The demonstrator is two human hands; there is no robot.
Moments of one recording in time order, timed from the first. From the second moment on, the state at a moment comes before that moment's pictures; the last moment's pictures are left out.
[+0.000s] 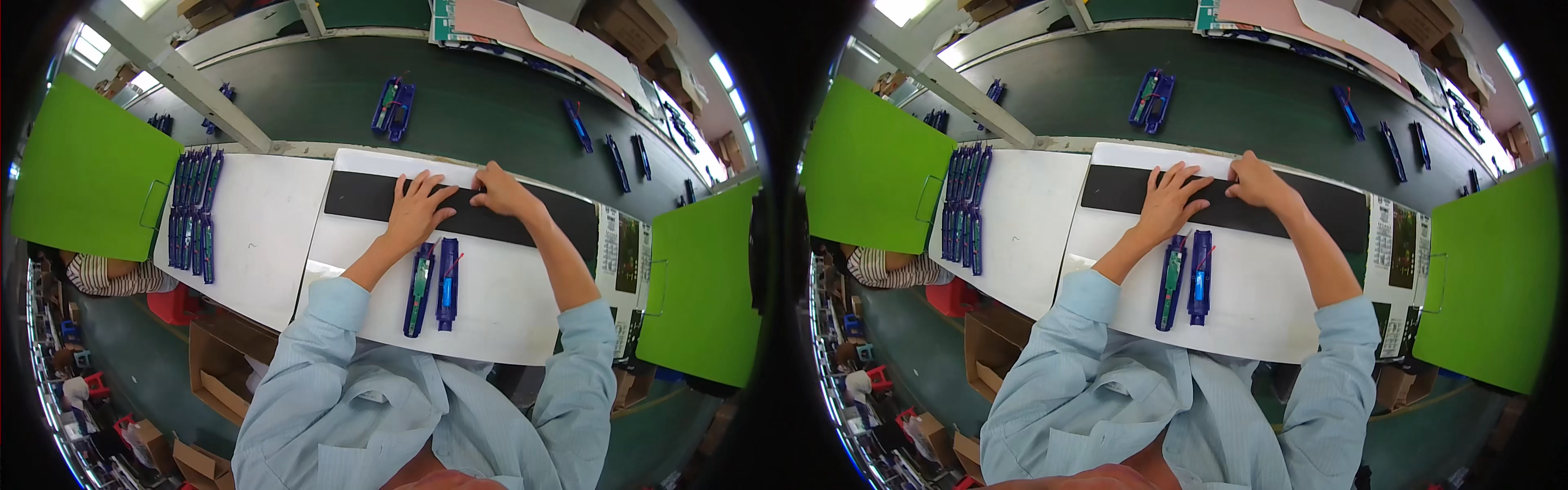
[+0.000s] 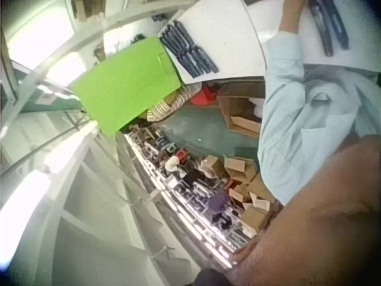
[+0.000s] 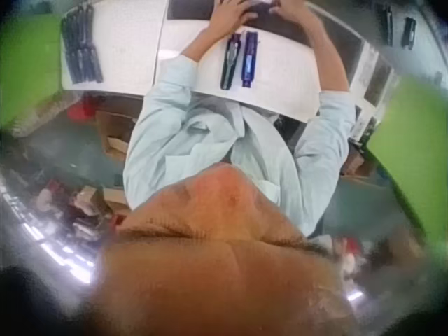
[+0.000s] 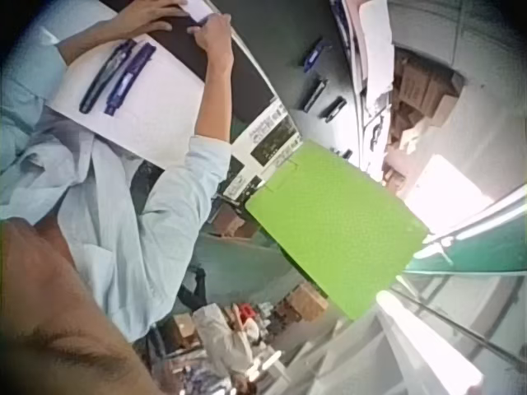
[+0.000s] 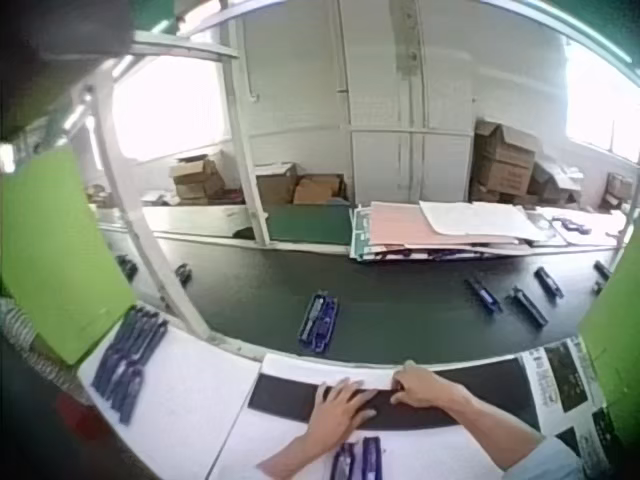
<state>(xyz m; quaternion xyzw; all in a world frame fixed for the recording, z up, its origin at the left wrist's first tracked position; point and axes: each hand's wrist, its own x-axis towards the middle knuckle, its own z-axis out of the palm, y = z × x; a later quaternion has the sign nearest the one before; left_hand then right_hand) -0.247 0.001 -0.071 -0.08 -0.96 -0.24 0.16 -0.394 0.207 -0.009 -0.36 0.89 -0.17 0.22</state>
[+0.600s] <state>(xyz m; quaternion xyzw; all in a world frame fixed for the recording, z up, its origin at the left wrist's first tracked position) -0.247 0.004 -0.069 -0.06 -0.96 -0.26 0.11 -0.348 0.229 -0.027 -0.25 0.87 -0.40 0.12</state>
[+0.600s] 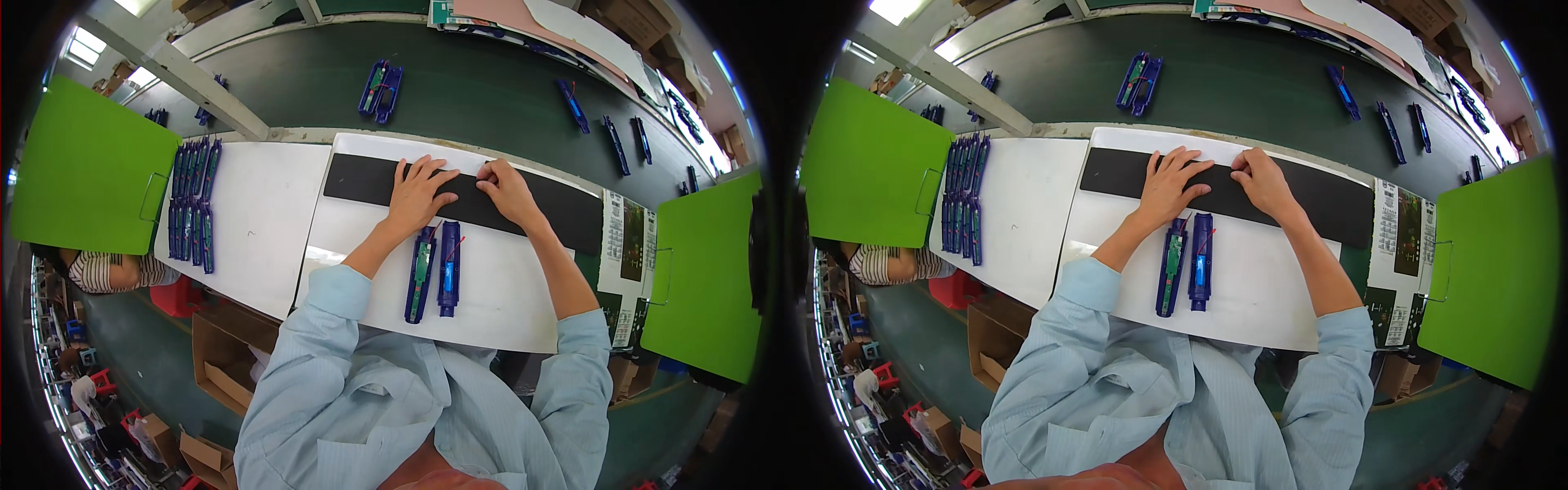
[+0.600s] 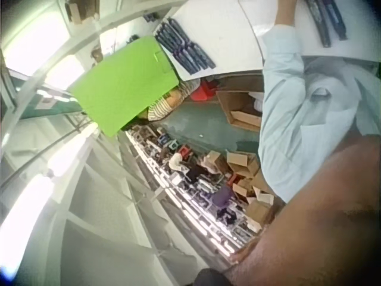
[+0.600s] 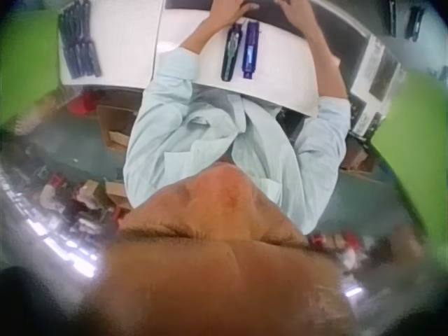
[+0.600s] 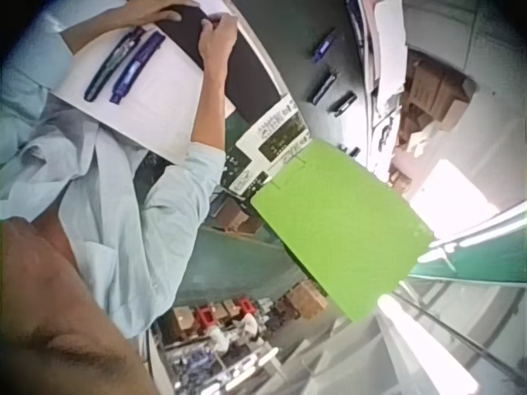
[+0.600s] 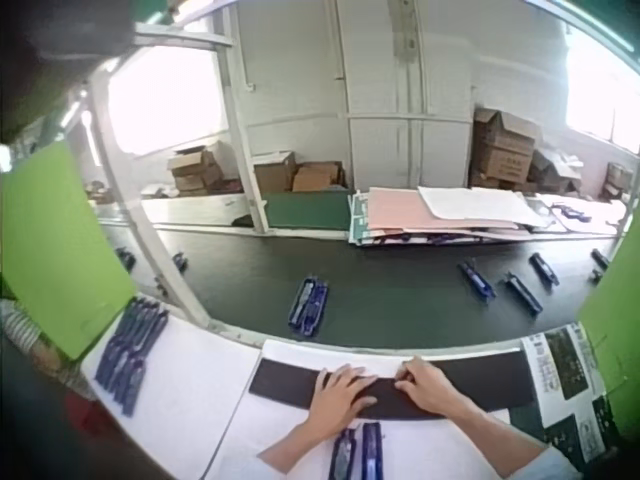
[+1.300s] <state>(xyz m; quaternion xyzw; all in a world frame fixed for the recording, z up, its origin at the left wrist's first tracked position) -0.034 0.061 -0.022 -0.18 -0.95 -0.23 0.10 -0.187 0.248 0.003 -0.16 0.76 -0.55 0.31</state>
